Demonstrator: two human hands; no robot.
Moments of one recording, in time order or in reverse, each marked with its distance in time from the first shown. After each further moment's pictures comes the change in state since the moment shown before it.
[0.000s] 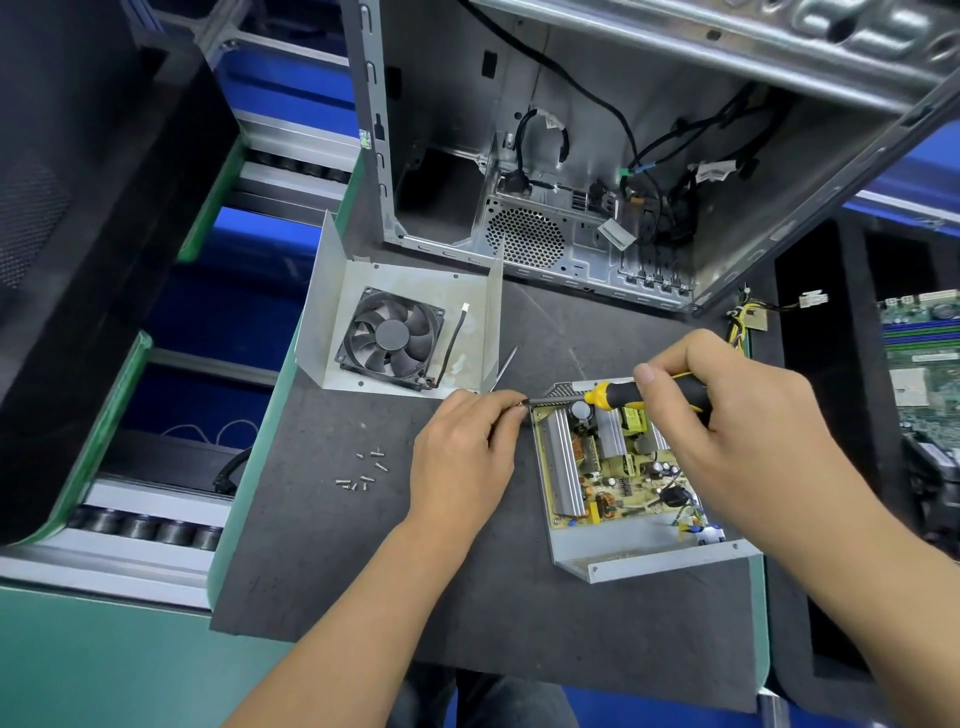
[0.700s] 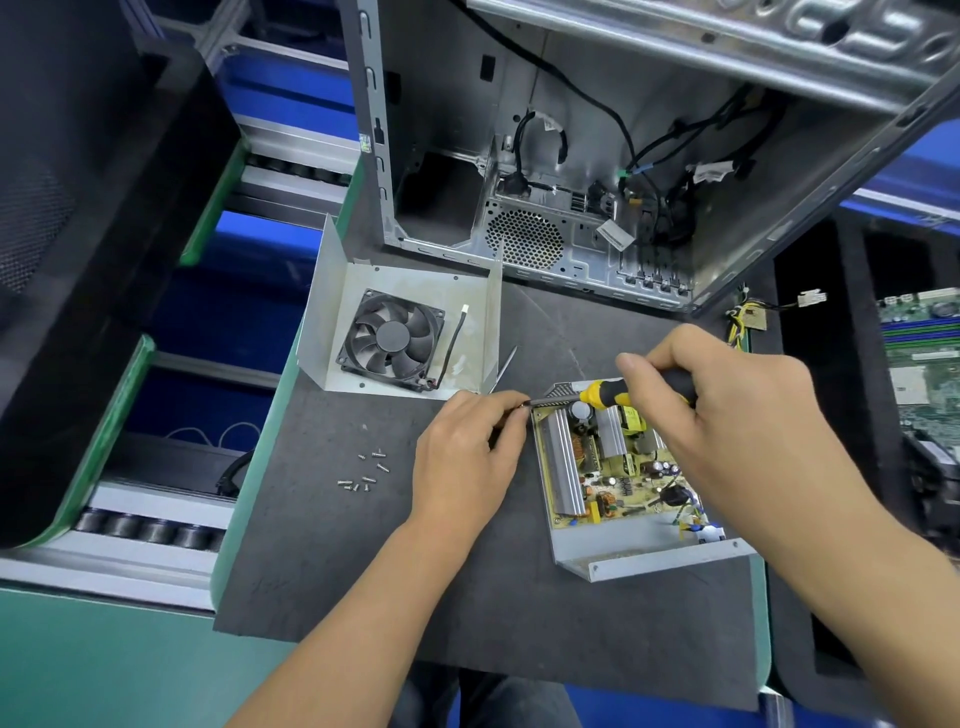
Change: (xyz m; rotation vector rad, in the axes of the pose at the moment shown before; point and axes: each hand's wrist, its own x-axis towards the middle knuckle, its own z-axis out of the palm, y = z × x) left_hand -0.001 0.001 0.000 -0.033 -0.018 -0.011; right_hand 0.005 -0.010 0.002 -0.141 0.131 -0.092
